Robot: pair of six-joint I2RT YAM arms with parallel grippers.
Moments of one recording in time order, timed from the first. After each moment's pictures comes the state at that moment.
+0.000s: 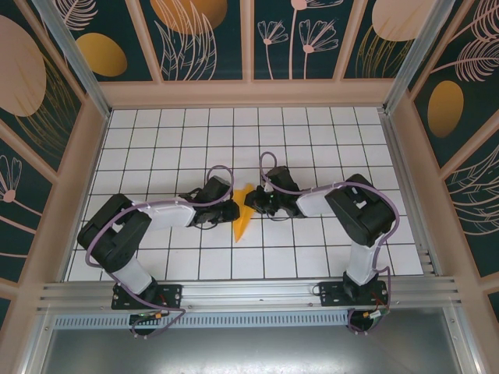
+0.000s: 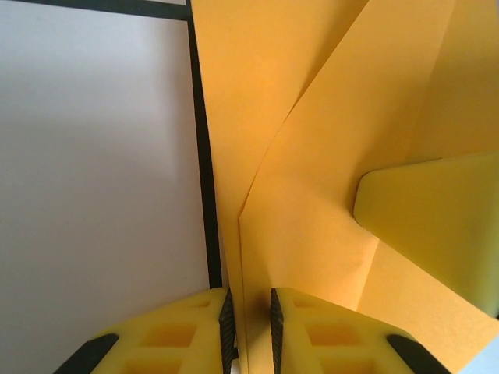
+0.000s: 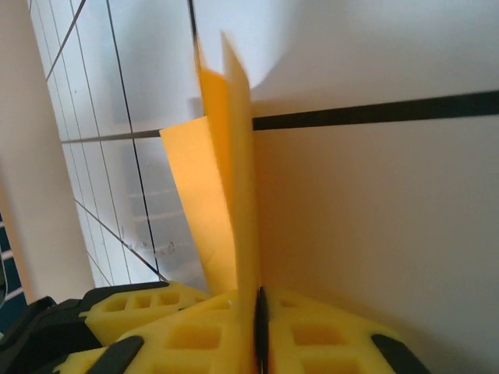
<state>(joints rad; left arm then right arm) -0.70 1.64 0.73 -0.07 0.15 -0.78 0.67 1.85 0.79 0.33 -0.50 1.04</state>
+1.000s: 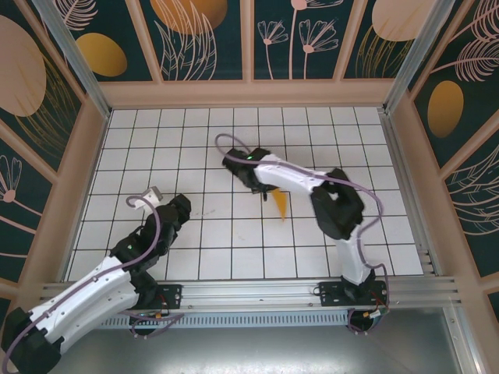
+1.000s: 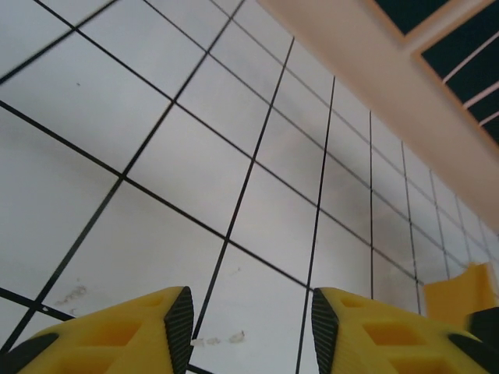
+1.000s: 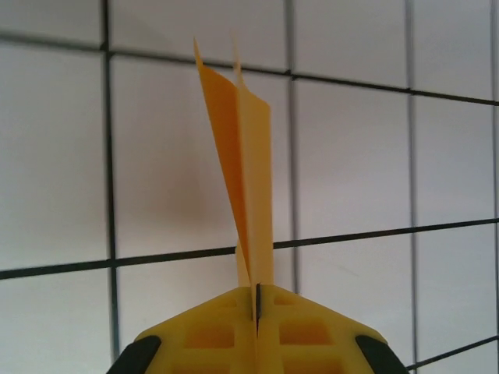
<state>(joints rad) -0.71 0.62 0.36 -0.25 -0.55 -1.07 0.88 2.10 1.67 -1.10 0.61 0.71</state>
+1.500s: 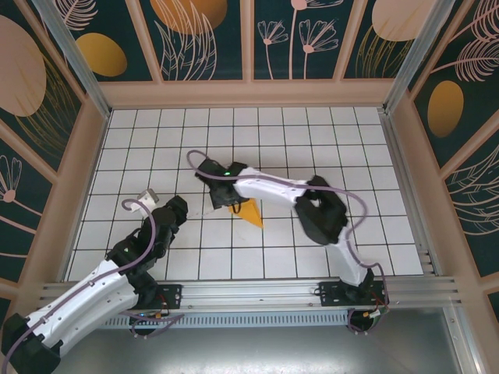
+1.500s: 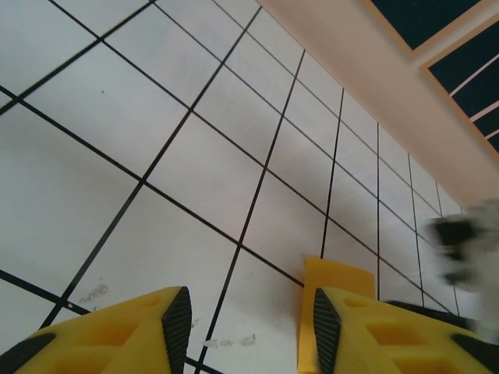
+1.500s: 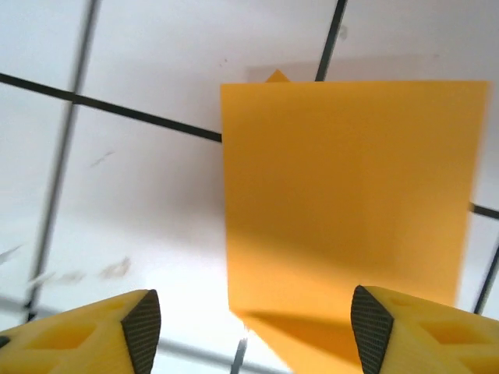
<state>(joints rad) -0.71 0.60 0.35 -0.30 -0.56 -1.09 0.99 2.06 1.65 -0.81 0.19 0.64</state>
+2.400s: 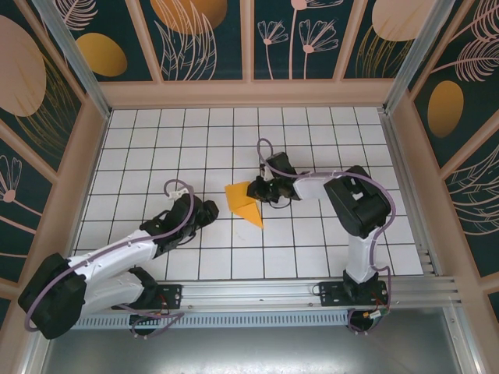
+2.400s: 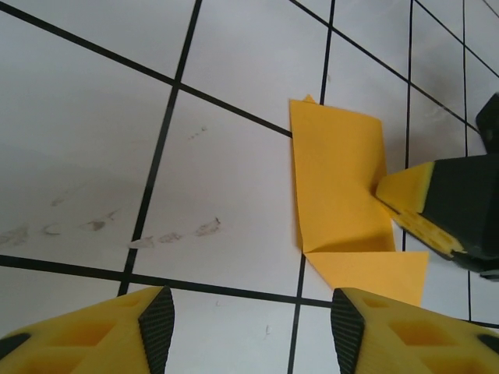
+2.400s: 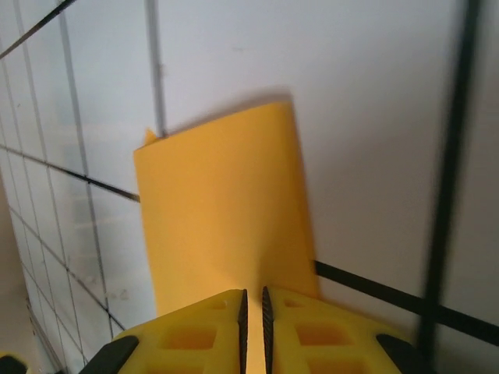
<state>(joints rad) -0.71 1.10 0.44 -0.11 -0.18 -1.02 0.60 1.93 0.98 0.07 -0.48 0.83</state>
